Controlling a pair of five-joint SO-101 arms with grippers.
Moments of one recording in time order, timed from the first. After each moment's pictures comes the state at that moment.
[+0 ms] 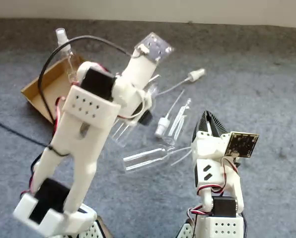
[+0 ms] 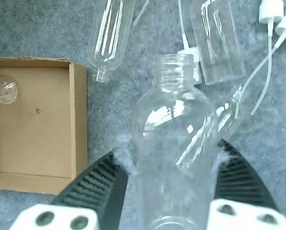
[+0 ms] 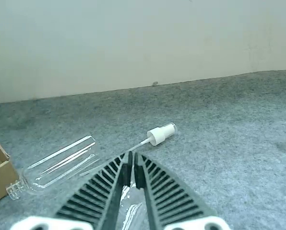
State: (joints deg) left arm 20.8 -5.8 -17.4 100.5 -7.4; right arm -2.5 -105.0 95.5 25.3 -5.5
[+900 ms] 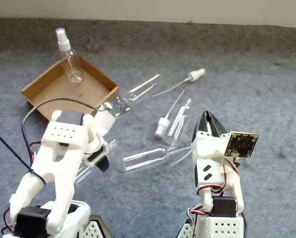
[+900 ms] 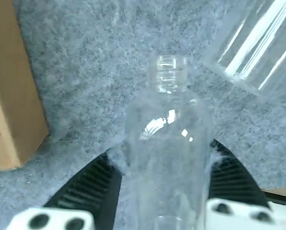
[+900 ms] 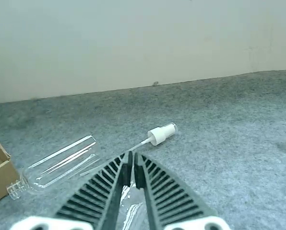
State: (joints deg) left arm 1.7 -23.3 42.8 77.2 -32.4; right arm -2.6 -105.0 95.5 25.3 -5.5
